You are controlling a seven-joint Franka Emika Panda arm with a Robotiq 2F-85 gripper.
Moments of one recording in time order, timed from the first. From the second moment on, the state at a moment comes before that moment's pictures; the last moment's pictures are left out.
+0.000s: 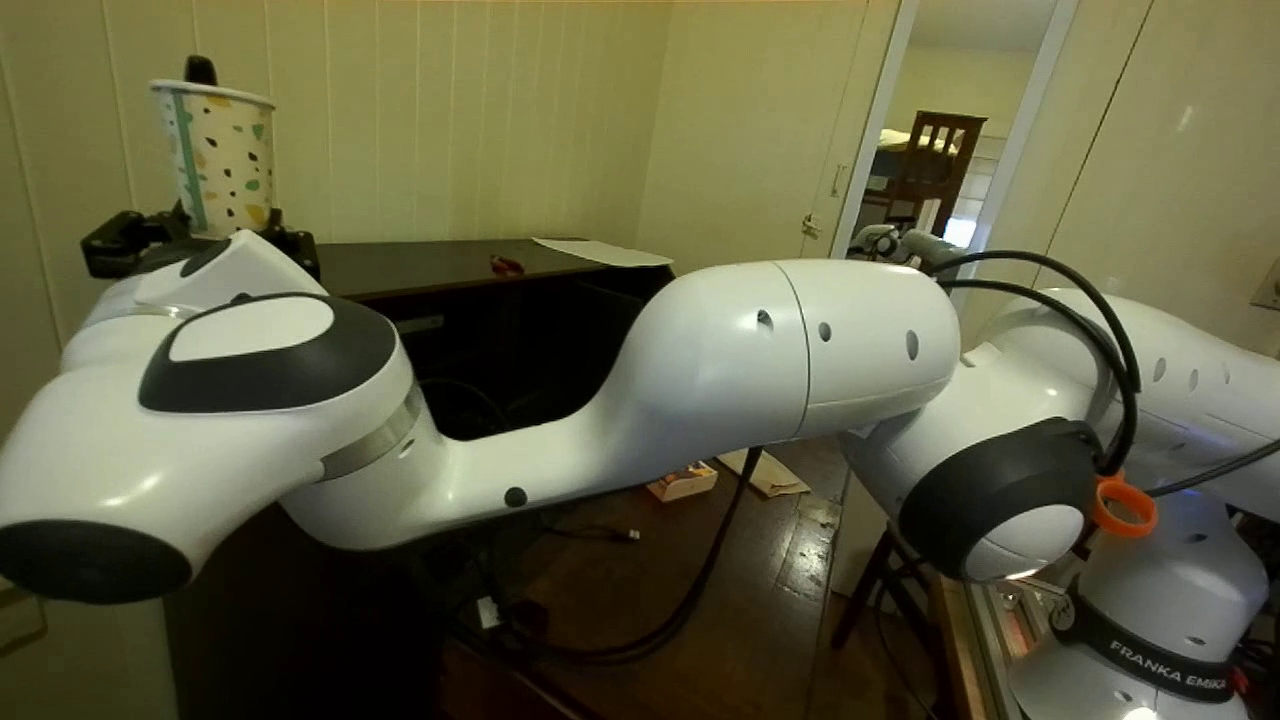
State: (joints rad) arm 0.64 1.37 -0.23 -0.41 -1.74 1.78 1.93
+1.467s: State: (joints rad) arm 0.60 1.37 -0.21 -0.41 -1.62 1.62 1.85
